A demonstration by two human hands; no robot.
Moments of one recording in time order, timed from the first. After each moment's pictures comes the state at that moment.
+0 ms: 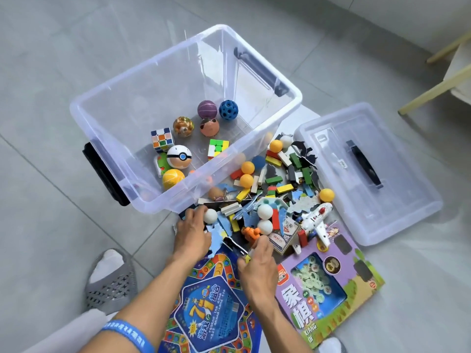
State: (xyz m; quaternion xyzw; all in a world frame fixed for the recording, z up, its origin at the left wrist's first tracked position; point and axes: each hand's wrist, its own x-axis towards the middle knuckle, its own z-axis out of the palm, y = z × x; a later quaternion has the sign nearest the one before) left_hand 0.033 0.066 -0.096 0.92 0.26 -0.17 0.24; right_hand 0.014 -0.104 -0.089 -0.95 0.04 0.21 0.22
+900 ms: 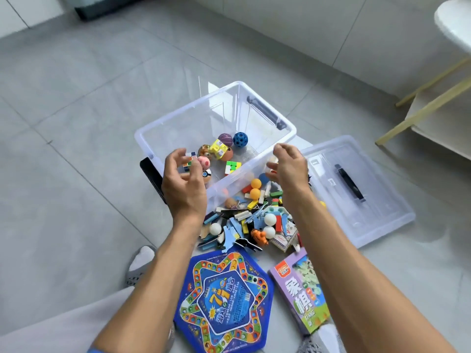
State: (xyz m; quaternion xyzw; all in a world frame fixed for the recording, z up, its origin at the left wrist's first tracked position) left_hand 0.041 0.080 0.143 0.64 0.38 0.33 0.58; right_hand 0.144 -0.064 0.138 -0.70 0.14 0.15 0.69
